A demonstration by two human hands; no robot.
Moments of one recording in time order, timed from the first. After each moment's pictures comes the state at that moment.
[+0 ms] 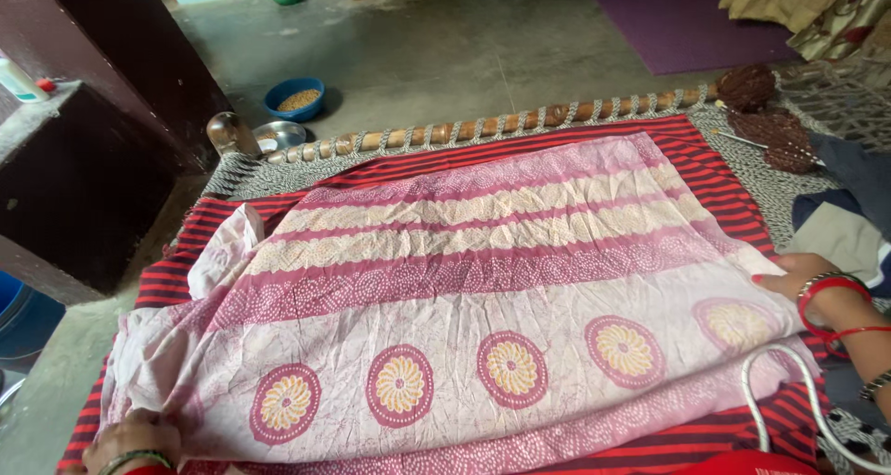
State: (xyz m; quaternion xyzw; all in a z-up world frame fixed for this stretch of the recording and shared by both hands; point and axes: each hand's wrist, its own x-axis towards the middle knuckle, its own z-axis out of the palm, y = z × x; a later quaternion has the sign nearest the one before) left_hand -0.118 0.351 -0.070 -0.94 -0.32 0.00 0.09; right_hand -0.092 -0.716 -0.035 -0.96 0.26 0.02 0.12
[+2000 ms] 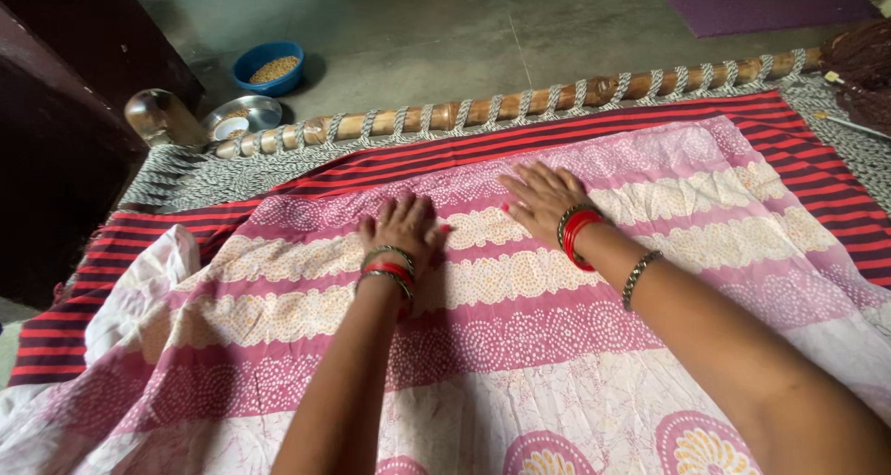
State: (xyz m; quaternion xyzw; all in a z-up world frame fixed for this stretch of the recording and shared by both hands) left_hand 0.172 -0.091 0.007 -0.99 0.07 0.14 -0.04; right_hand 0.187 -0.350 -0.026 -0.99 -0.11 0.07 0.00
